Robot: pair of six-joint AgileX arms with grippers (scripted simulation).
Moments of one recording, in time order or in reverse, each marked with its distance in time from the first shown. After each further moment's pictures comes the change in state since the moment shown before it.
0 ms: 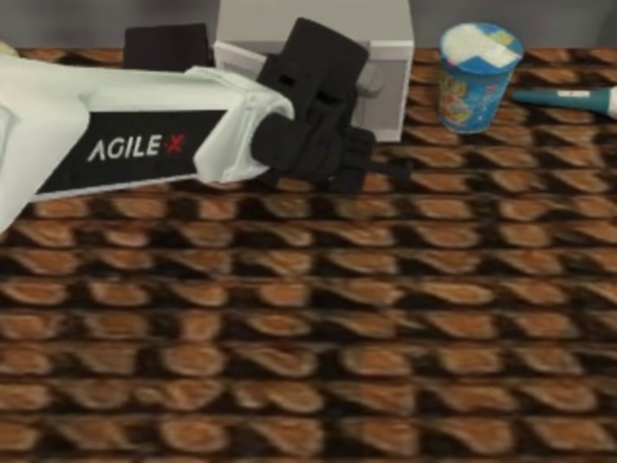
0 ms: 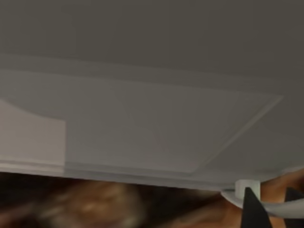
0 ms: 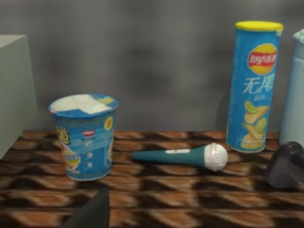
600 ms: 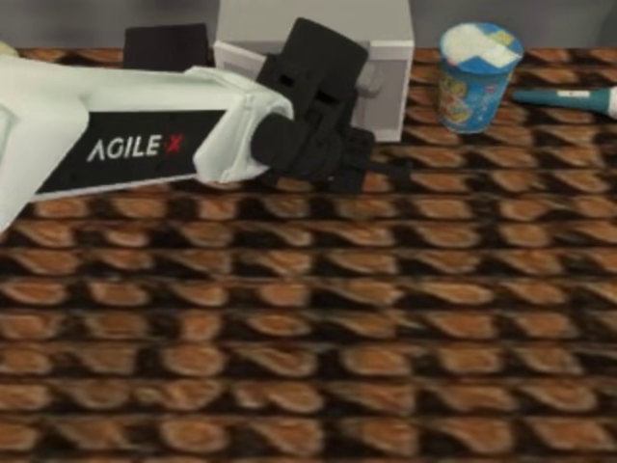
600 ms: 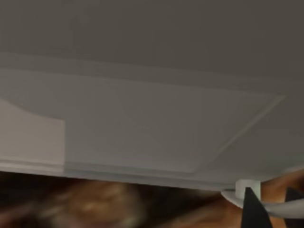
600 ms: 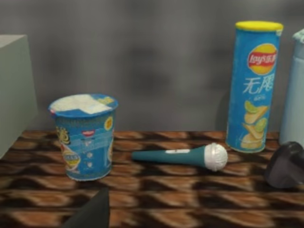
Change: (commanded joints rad) left arm 0.000 0.000 0.000 0.000 0.000 0.000; right arm 0.000 0.000 0.000 0.000 0.000 0.000
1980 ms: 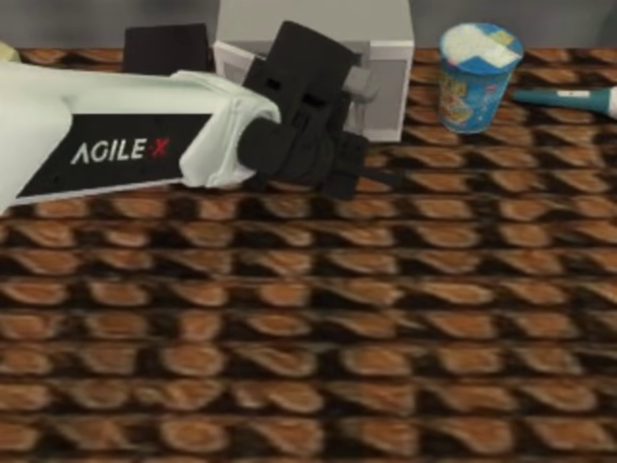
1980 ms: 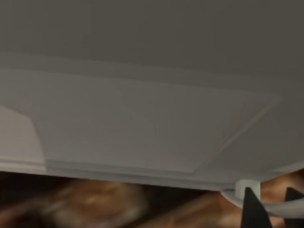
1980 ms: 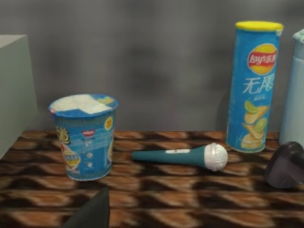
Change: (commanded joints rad) left arm 0.014 -0.029 -0.045 0.021 0.040 0.048; right arm 0.000 0.000 0.000 0.000 0.000 0.000
